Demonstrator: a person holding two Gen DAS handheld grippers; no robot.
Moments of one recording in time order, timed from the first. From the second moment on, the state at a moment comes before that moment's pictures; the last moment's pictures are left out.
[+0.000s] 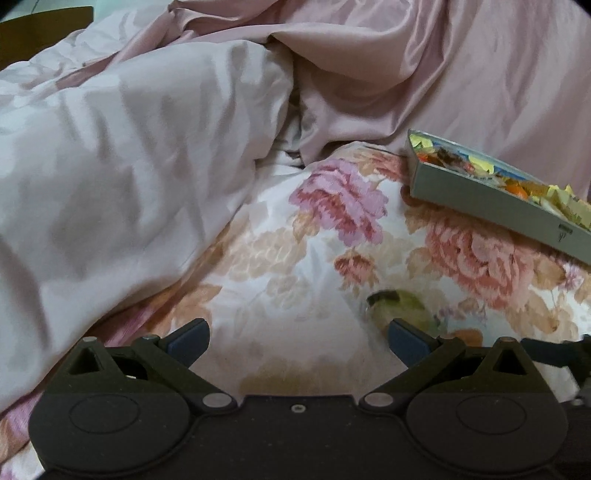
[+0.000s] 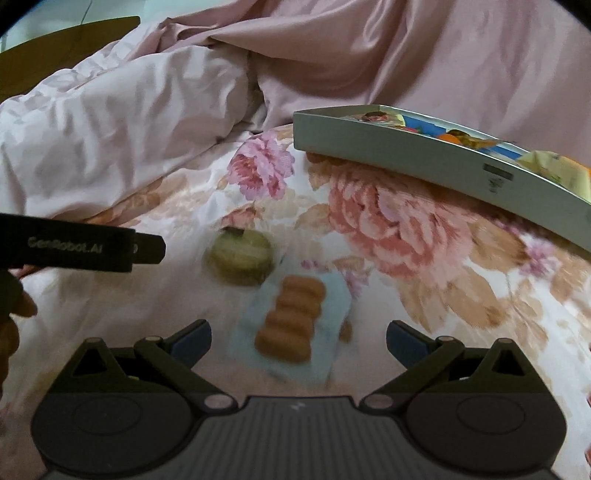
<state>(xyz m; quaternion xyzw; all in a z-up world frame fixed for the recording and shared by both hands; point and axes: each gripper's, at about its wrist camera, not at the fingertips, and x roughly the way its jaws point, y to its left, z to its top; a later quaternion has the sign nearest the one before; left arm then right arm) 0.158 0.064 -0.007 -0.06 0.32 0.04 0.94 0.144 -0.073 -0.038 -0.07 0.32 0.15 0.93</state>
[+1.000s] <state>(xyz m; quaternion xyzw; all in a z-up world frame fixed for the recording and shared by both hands) 0.226 0.026 -0.029 0.13 0.32 -0.26 0.90 0.136 -0.120 -0.051 -0.06 0.31 0.18 0.93</state>
